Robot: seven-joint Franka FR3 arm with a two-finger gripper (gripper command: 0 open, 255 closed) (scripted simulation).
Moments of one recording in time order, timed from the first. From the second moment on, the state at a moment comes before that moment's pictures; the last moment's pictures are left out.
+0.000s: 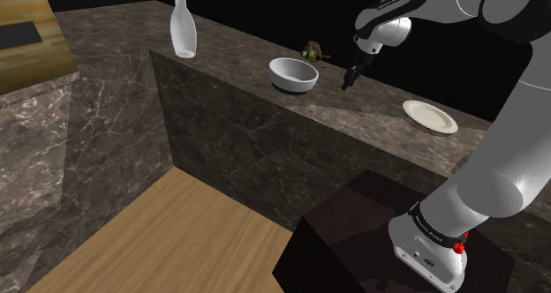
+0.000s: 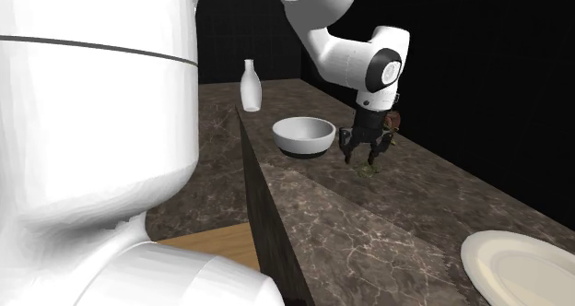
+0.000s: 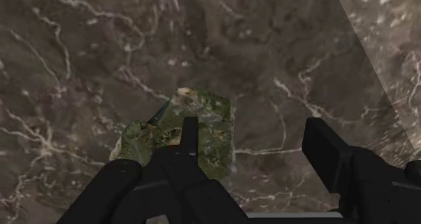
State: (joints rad) arm -0.05 0.26 -0.43 -1.96 0.25 2.18 -0.83
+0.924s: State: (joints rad) arm -0.13 0.27 -0.38 -2.15 0.53 2.52 -1.08
